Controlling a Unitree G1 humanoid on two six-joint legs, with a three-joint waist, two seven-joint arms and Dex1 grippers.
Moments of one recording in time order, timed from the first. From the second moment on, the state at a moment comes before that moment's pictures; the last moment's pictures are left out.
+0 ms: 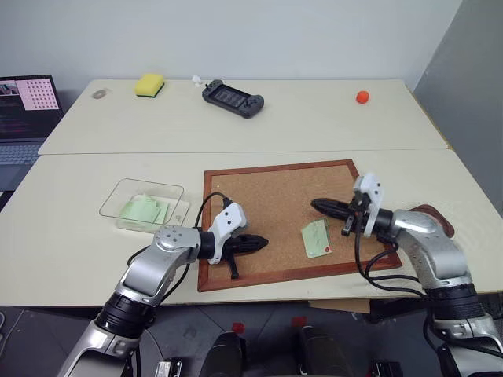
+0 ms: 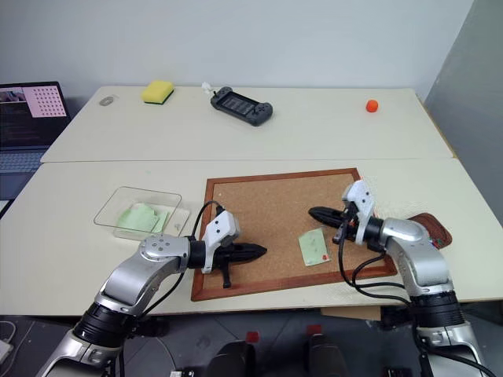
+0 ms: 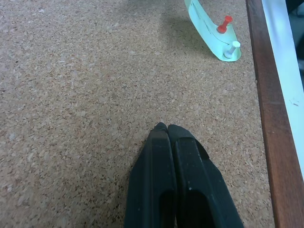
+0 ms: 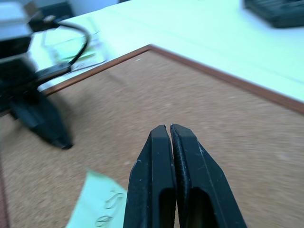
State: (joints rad) left arm -0.34 0.56 -0.26 -0.12 -0.26 0.51 -0.97; right arm -0.37 -0.51 -0.04 -0.04 0.40 0.42 0.89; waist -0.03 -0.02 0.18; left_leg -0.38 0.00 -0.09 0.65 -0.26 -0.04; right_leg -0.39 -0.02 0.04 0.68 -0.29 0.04
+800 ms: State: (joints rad) left arm -0.36 0.56 -0.28 -0.06 -0.23 0.47 -0.99; right arm -0.18 -0.60 -0.41 0.06 0.30 0.54 0.41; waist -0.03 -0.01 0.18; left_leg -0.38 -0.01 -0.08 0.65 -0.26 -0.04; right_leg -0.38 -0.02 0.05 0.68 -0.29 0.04
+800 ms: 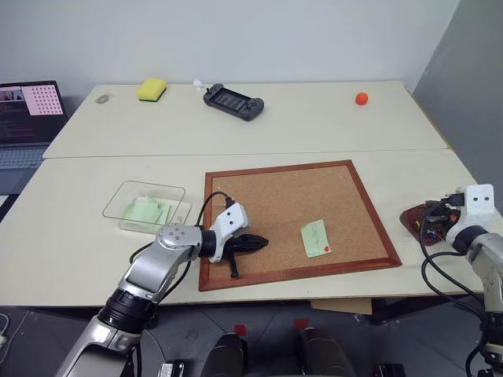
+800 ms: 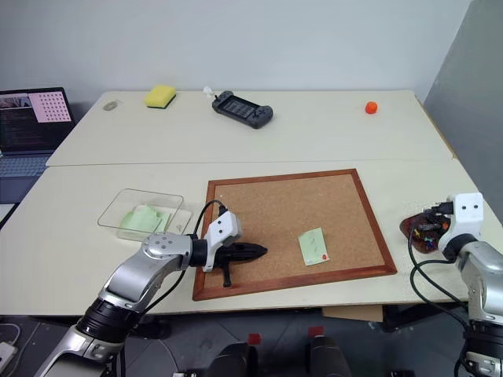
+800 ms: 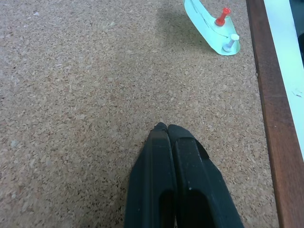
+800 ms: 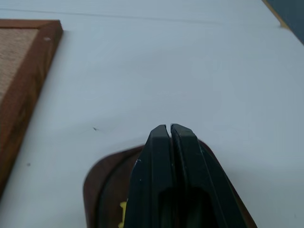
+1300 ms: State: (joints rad) left arm -0.36 0.56 -0.28 -0.07 -0.23 0.46 -0.99; right arm -0.21 -0.59 -0.41 0.16 0.30 0.53 0.40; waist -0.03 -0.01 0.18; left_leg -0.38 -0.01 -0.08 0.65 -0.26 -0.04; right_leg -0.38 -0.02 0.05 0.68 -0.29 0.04
